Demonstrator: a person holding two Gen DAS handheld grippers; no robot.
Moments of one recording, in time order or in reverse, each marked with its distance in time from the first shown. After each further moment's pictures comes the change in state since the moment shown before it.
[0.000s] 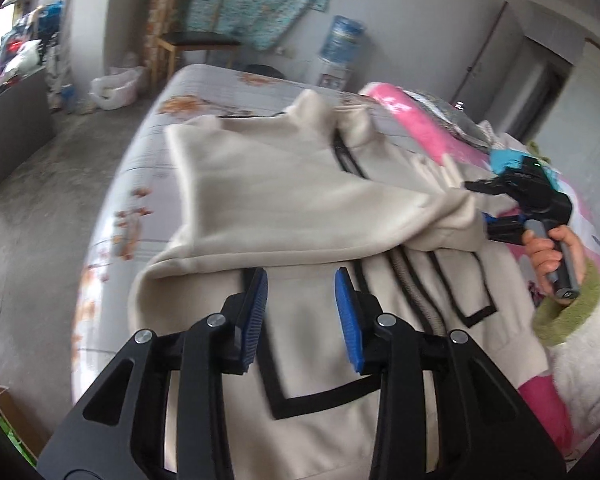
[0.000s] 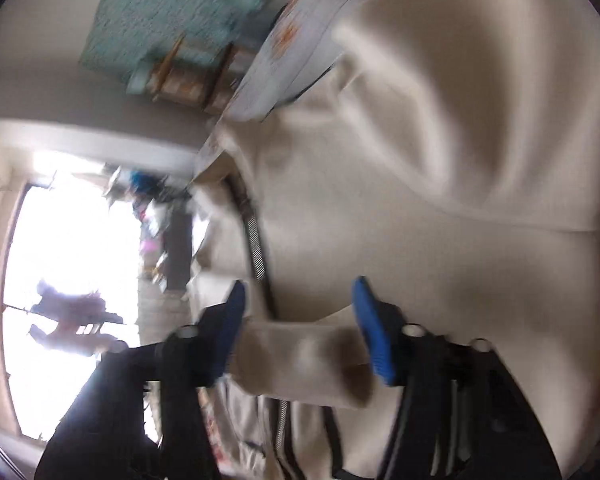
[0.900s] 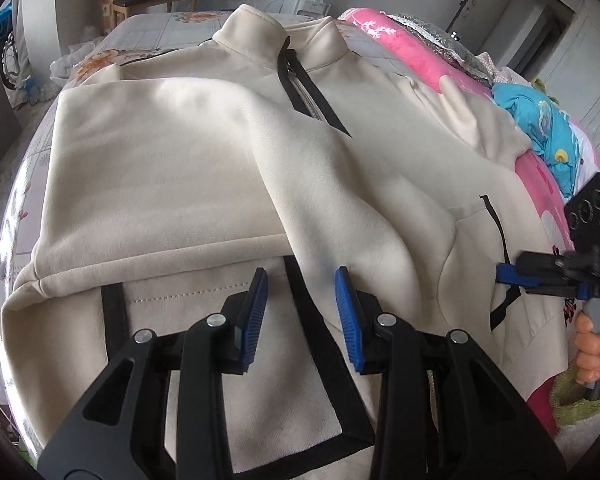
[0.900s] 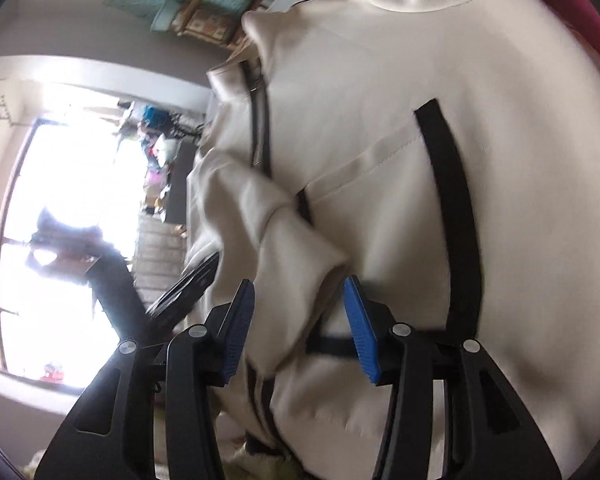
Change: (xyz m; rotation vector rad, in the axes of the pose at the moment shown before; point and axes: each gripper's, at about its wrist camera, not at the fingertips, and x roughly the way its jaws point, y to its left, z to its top) left arm 0.107 -0.060 0.004 0.081 0.231 0.013; right arm 0.002 -0.024 -0.104 -0.048 0.072 -0.054
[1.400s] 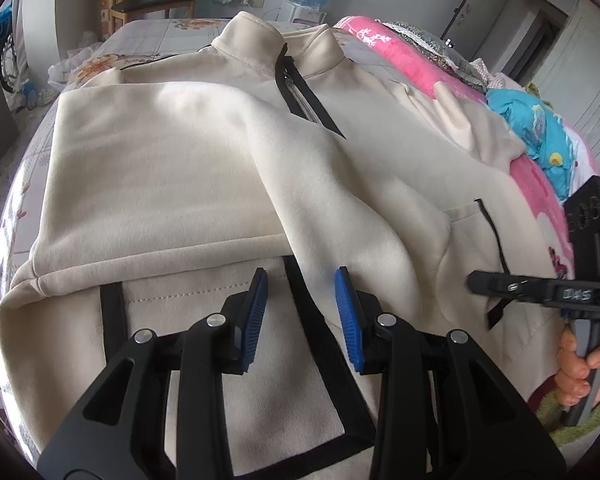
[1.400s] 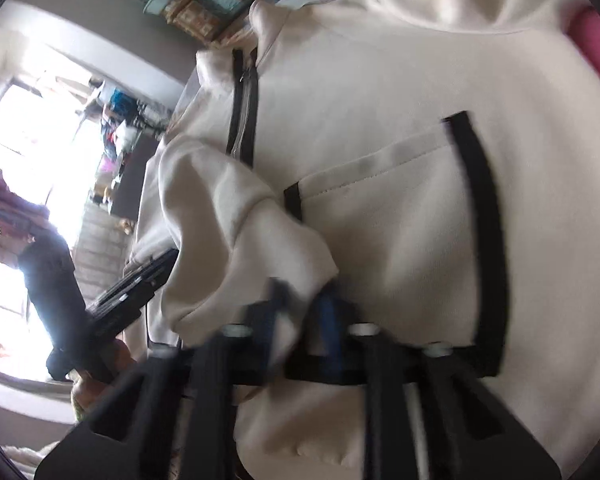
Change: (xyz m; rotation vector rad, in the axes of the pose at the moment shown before) left arm -0.005 0.008 -0.003 -0.007 -0.035 -0.033; right arm 0.013 0.034 -0.020 -0.164 -0.061 -0.206
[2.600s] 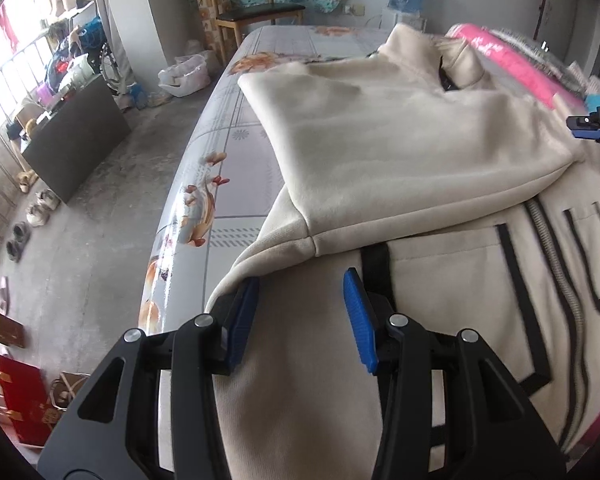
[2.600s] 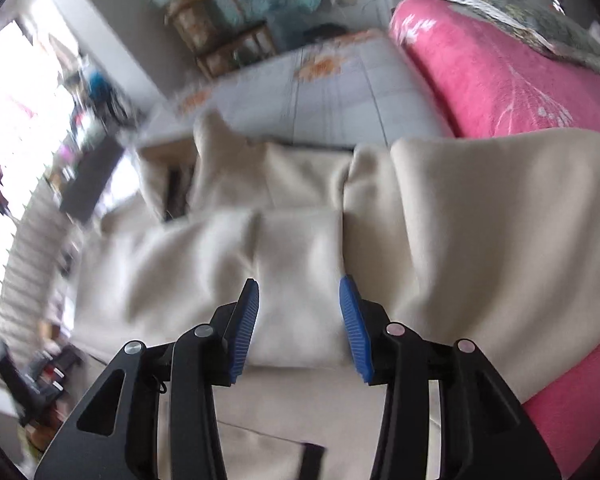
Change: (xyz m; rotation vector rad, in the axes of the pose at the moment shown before) left arm -0.042 0.076 -0.028 -0.041 -0.036 0.456; right arm -0.003 -0.019 0.169 -0.248 -0.068 -0.323
